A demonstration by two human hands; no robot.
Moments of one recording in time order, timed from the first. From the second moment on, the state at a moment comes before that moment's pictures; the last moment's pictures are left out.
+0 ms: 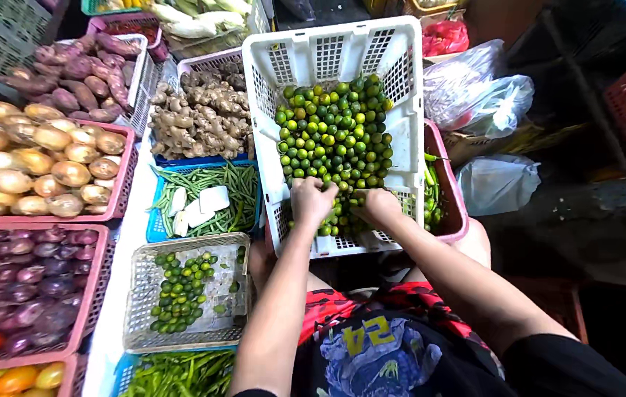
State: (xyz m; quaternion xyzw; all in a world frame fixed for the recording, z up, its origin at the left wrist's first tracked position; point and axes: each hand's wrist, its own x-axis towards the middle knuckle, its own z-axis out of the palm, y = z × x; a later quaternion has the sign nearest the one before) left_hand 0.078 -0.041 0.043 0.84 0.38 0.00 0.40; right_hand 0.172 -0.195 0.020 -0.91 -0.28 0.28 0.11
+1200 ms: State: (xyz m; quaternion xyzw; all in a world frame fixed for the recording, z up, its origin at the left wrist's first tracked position) left_hand 0.012 -0.021 0.052 0.28 0.44 0.11 0.85; right_hand 0.177 -0.173 0.000 -0.89 -0.42 0.15 -0.11
